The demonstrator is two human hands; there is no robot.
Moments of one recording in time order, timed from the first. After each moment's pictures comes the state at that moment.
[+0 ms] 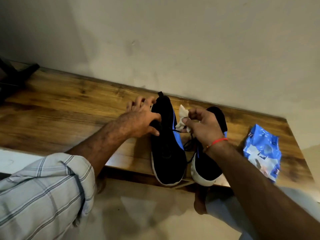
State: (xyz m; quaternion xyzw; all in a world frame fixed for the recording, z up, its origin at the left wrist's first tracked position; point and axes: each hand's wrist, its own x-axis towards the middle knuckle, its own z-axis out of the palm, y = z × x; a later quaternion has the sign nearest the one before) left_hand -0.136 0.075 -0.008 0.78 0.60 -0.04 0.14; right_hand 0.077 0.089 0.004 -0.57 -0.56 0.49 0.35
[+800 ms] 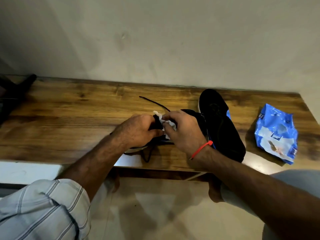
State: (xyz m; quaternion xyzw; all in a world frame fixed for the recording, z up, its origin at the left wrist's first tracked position) left_hand -0.127 0.046 -0.003 0.70 0.64 0.04 0.31; right_hand 0.039 0.056 -0.026 -0.51 -0.78 0.25 0.27
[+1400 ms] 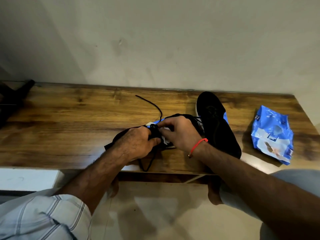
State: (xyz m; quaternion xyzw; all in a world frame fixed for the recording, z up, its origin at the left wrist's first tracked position) left_hand -0.116 0.029 -0.007 0.64 0.69 0.00 0.34; right_hand 0.041 0.067 -0.025 -0.52 -0.76 0.35 0.18
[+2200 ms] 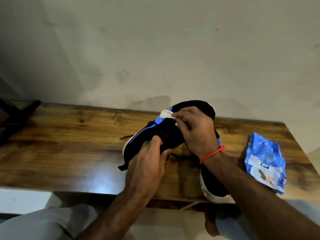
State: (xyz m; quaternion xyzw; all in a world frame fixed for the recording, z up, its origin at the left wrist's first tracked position) left_hand -0.070 0.001 -0.003 0.66 0.67 0.32 0.15; right_hand 0.072 0.107 0.027 -0.44 -0.79 0.09 0.42
